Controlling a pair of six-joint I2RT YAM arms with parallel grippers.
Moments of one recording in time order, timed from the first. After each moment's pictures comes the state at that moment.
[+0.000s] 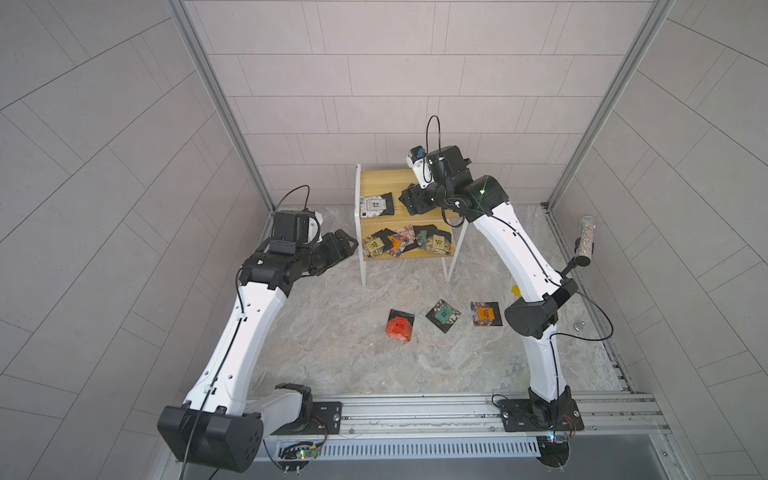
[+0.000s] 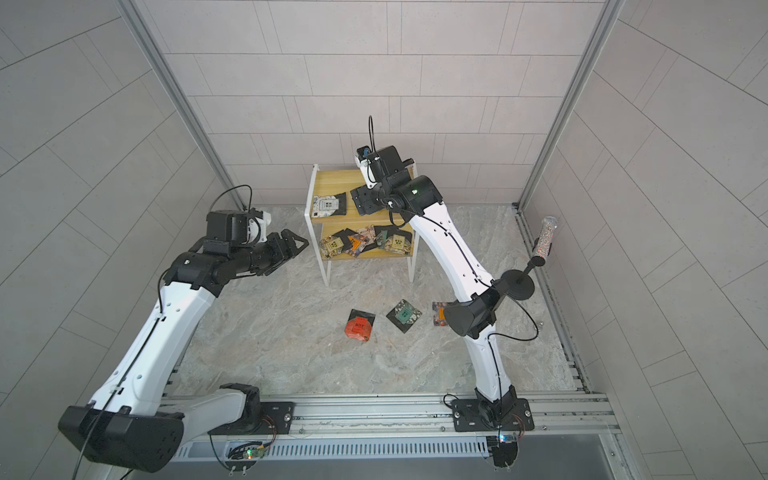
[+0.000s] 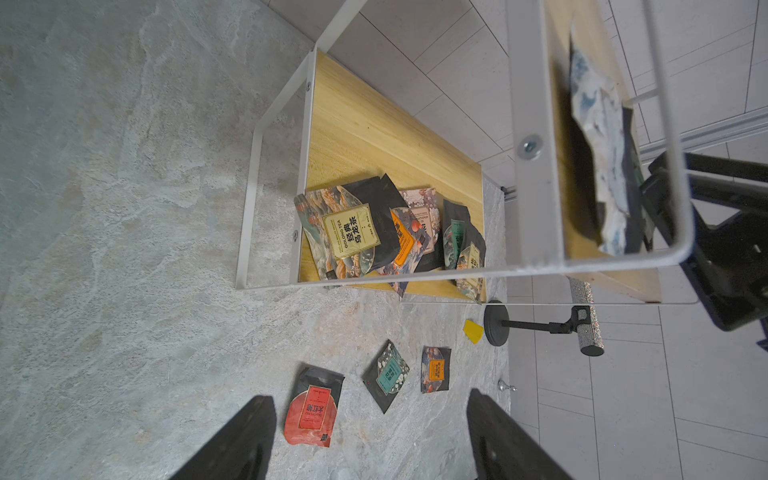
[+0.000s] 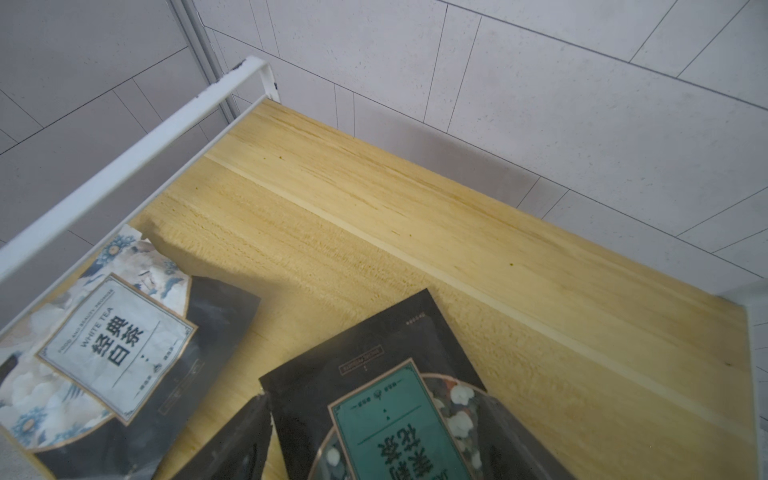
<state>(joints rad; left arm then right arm) -0.15 1.18 1.30 -0.83 0.39 -0.65 0.57 2.11 2.62 -1.10 0.08 0.03</state>
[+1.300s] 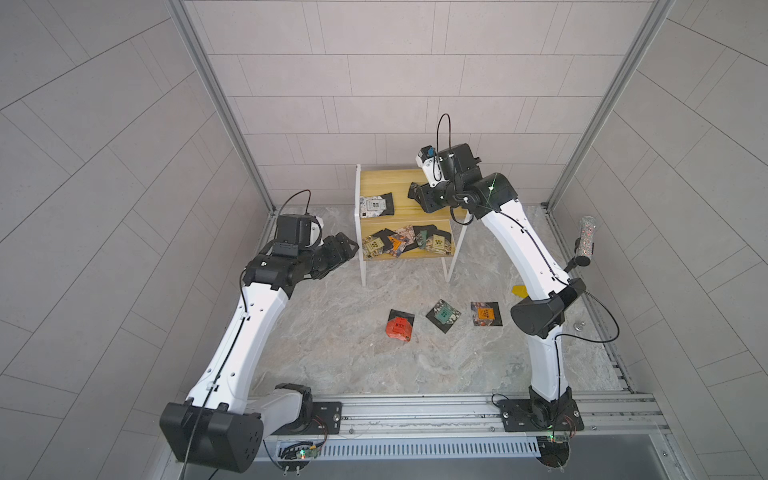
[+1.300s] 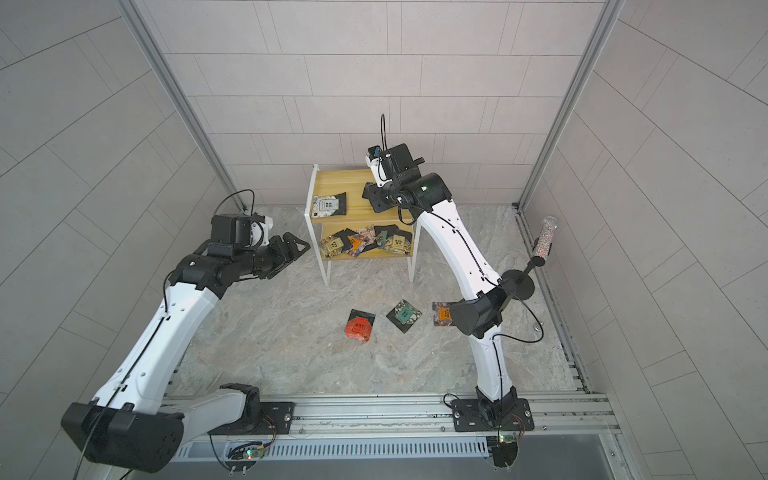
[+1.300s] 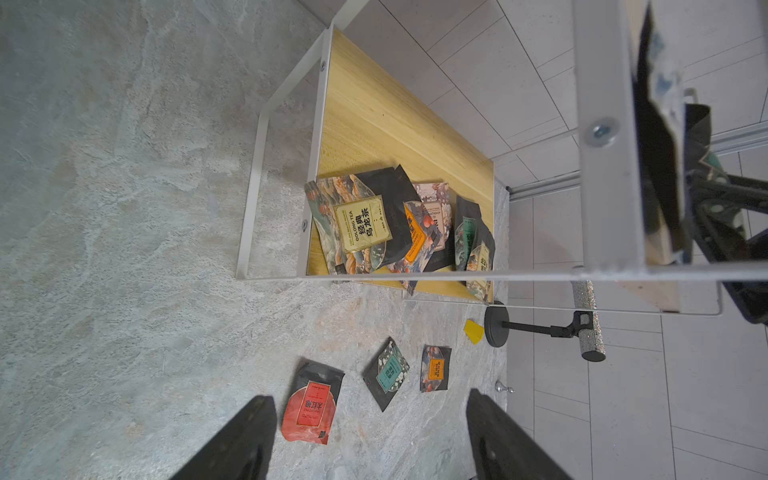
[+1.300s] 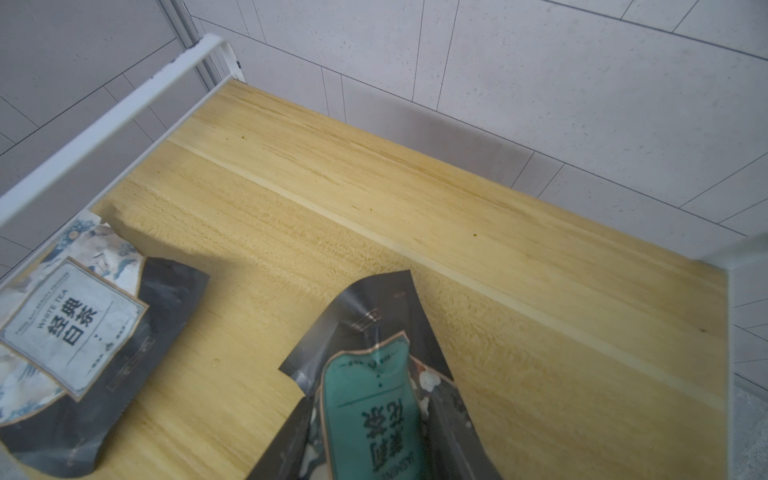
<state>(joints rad) -0.15 1.18 1.25 -0.80 0.40 -0.68 0.52 2.08 2.57 -1.12 0.01 0.05</state>
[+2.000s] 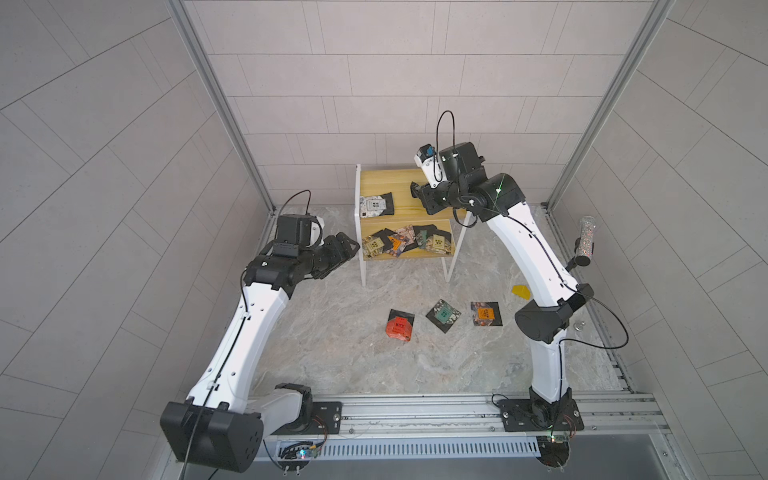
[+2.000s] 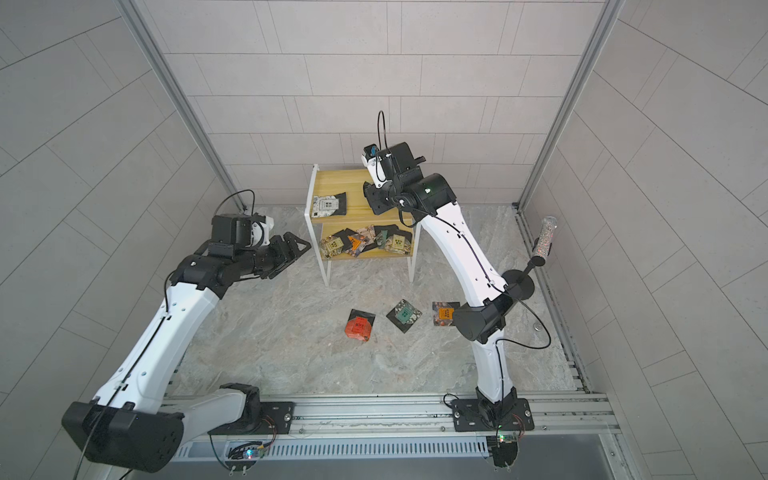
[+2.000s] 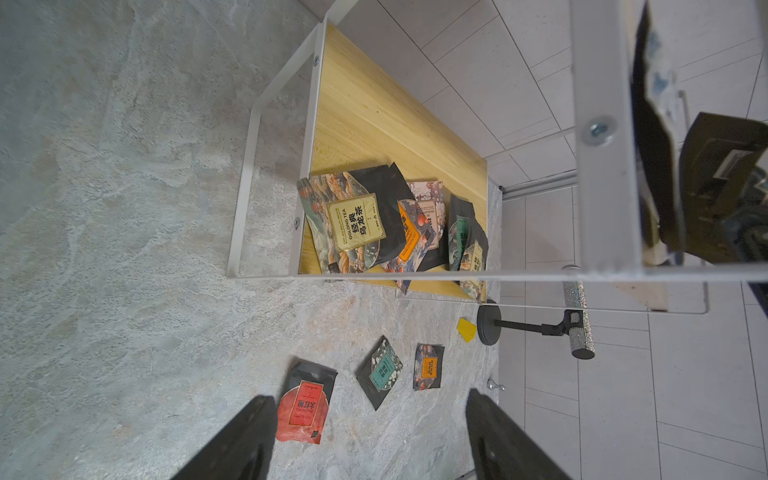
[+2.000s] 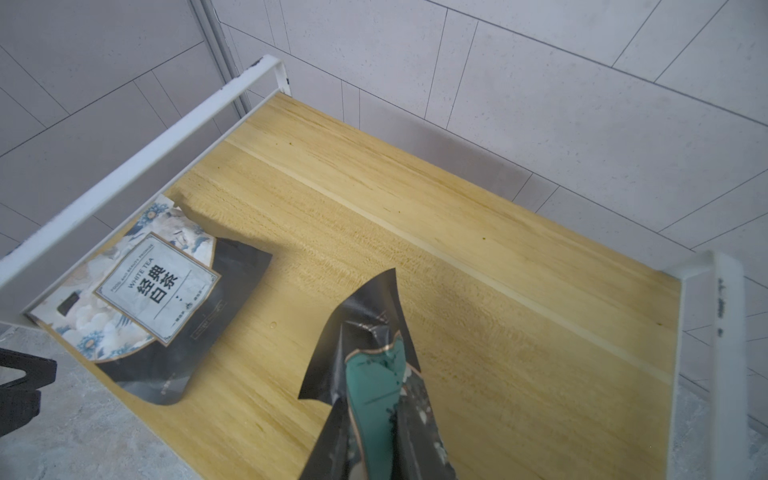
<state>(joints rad) -0.15 1.18 1.24 -0.78 0.41 -0.70 0.55 2.02 2.56 -1.14 0.03 -0.01</state>
